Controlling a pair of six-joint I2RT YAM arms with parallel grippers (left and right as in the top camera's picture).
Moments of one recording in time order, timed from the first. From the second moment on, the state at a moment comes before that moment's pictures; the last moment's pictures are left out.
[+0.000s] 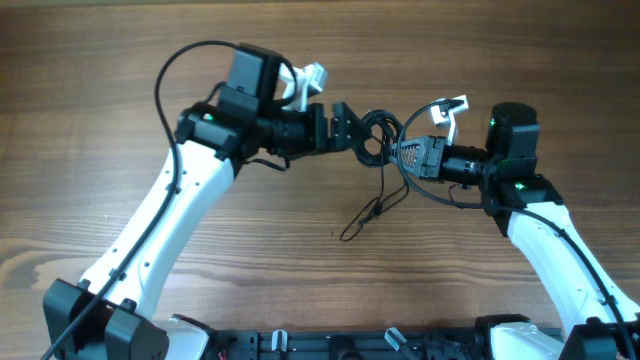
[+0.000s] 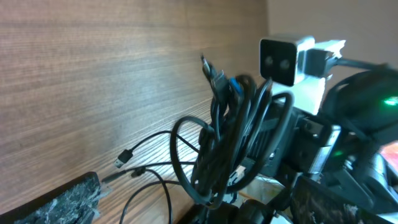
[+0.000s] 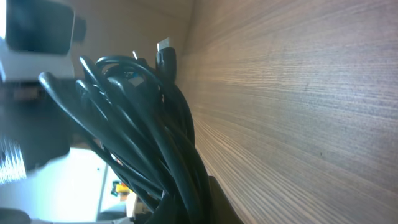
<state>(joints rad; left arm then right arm) -0.43 1.55 1.36 -0.72 0.70 -0.55 0.07 1.33 0.72 -0.01 -1.09 0.67</state>
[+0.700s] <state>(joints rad) -0.55 1.60 1.37 -0.61 0.25 -0.87 0.07 1.33 0.72 -0.07 -1.12 0.62</state>
